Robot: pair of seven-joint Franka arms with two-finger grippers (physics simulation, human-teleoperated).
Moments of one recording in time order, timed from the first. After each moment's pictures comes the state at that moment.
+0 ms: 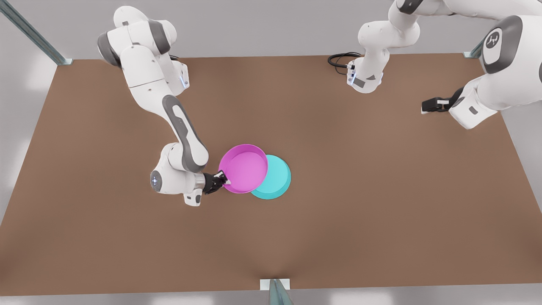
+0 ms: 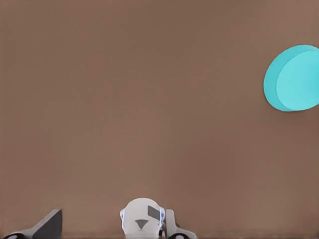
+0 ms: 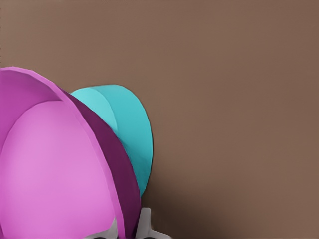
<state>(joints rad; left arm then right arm) 0.01 0.21 -0.05 -1.13 -0.03 0.99 -0.03 0.41 0.64 -0.05 -1.68 0.86 2.15 -0.73</state>
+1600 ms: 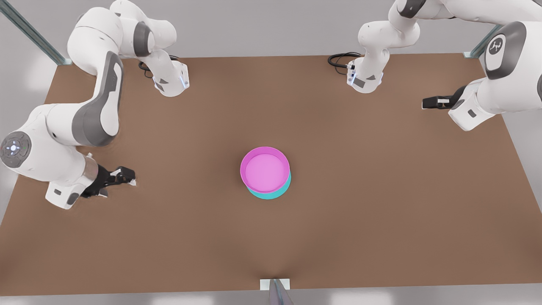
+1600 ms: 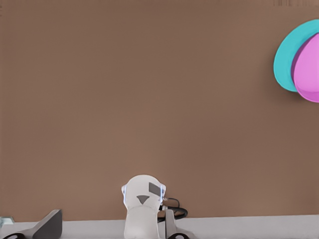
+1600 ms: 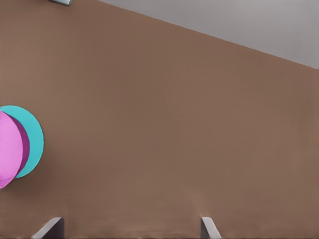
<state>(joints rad) 0.01 0.24 -0.04 -1.09 -0.03 0.89 -0.03 0.35 0.49 -0.47 -1.01 0.30 1.42 -0.40</state>
